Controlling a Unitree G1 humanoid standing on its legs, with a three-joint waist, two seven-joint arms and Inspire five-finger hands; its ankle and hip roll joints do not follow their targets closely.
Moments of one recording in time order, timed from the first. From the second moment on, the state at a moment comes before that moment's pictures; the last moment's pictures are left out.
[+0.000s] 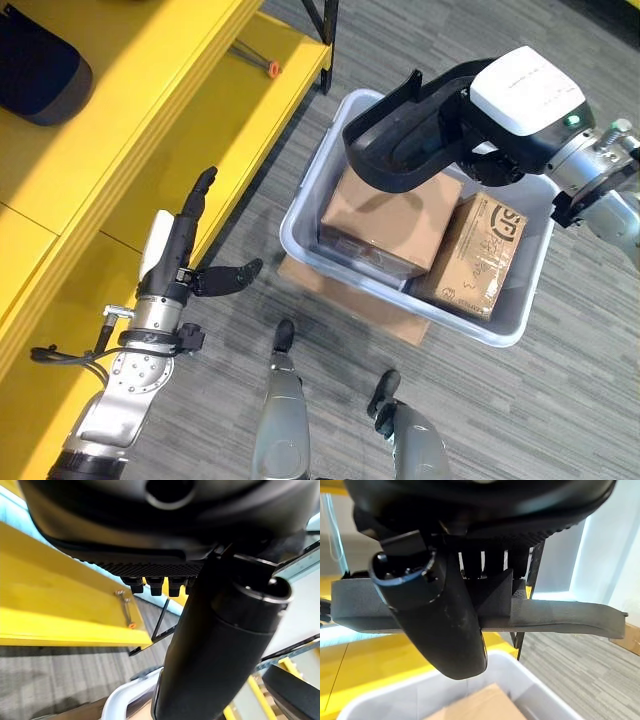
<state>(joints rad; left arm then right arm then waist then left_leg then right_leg) 0.03 0.74 0.01 -0.16 -0.03 -0.17 0.22 -0.91 -1.27 0.59 0.04 -0.36 -0.21 -0.11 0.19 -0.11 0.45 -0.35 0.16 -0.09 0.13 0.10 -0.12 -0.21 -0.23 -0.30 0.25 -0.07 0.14</state>
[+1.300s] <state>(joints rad) -0.06 0.85 -0.13 -0.23 0.47 -0.20 0.33 -0.74 -1.16 0.54 0.01 -0.07 -0.30 -0.02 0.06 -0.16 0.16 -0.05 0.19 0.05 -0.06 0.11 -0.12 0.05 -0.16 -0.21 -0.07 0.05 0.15</state>
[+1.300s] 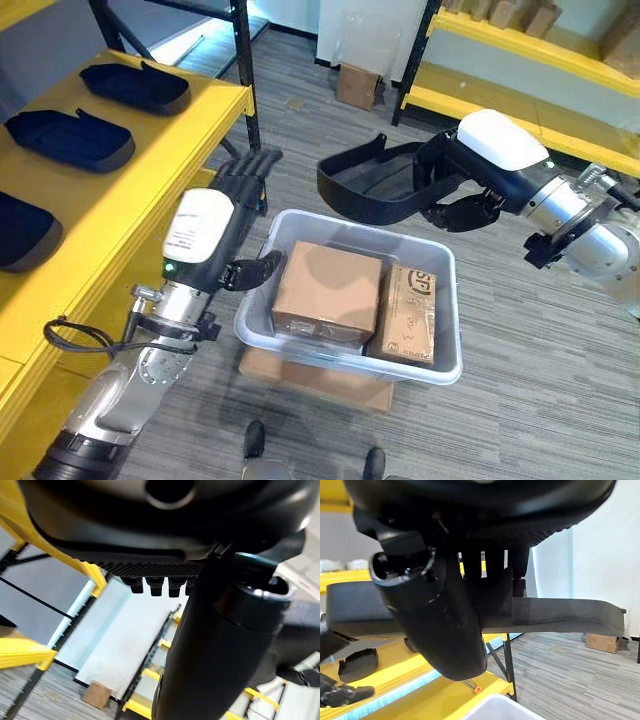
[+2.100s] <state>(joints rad) -0.15 0.84 -0.20 -0.18 0.61 -0.17 0.38 -0.75 -1.07 0.58 0.02 0.00 -0.26 -0.01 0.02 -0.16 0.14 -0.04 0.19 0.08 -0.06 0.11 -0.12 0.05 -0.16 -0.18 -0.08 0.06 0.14</state>
